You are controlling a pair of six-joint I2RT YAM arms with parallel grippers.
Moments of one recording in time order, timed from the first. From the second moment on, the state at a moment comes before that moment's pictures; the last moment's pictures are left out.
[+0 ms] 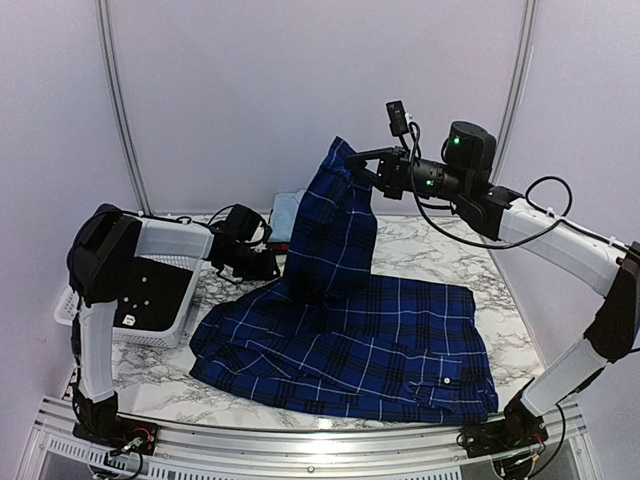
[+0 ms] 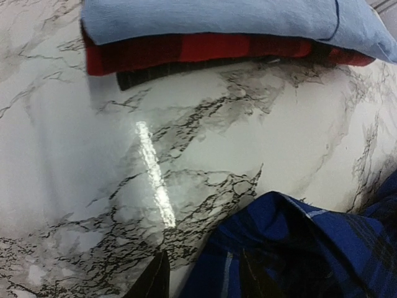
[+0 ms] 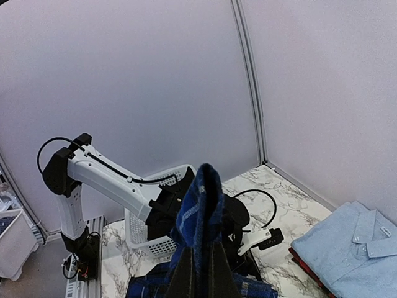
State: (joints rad) left arm -0.54 2.10 1.42 -0.23 0.13 -0.39; right arm 0.57 1.50 1.35 0.20 -0.70 0.26
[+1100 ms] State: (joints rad) left arm -0.57 2.26 1.64 -0.39 -0.28 -0.38; right arm 0.57 1.46 1.31 0.16 -0.67 0.23
